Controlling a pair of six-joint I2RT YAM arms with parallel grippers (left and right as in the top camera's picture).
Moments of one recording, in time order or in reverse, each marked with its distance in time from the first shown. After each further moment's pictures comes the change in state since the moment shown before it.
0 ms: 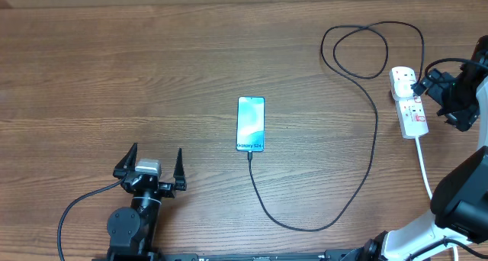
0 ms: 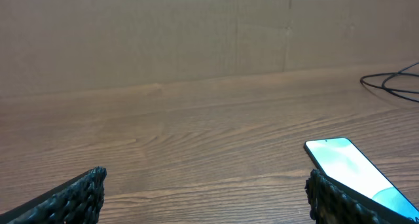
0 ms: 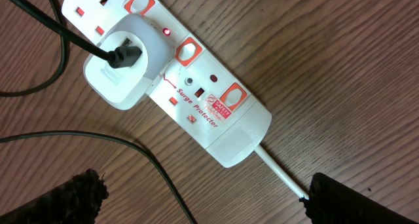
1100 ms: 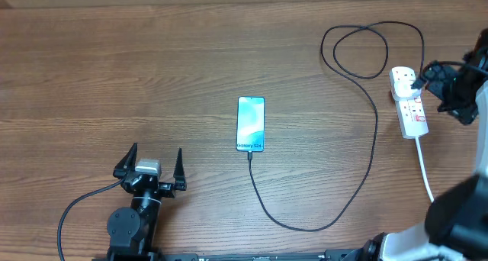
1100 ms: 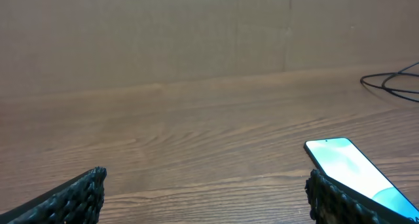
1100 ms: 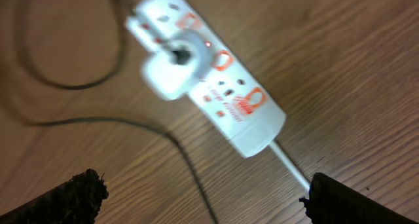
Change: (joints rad) left arm 0.000 0.000 0.000 0.000 0.000 0.000; right arm 0.071 -0.169 0.000 0.001 0.001 0.000
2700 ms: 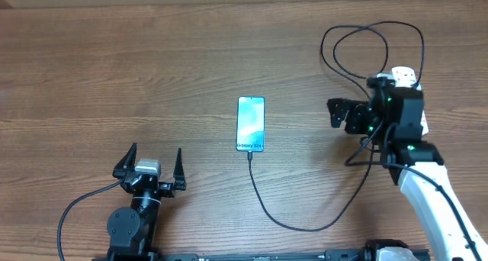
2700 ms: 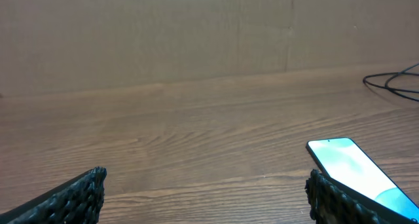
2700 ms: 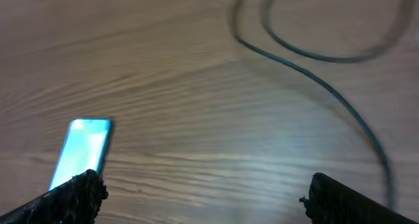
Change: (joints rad) left arm 0.000 0.000 0.000 0.000 -0.007 0.002; right arm 0.381 -0.426 -0.880 0.930 -0.252 -0.162
